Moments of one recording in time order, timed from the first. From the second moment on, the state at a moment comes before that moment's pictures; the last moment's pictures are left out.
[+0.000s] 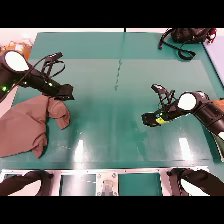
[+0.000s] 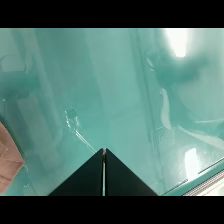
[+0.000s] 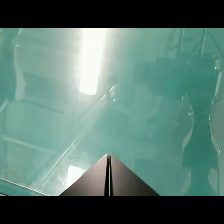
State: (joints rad) left arm -0.14 -1.24 1.26 1.11 -1.37 -1.43; right arm 0.30 -1.04 0.83 -1.29 1.20 1.72
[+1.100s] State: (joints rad) left arm -0.14 -1.24 1.25 1.35 -1.16 -1.48; right arm 0.30 -1.04 0.83 -1.28 1.15 1.72
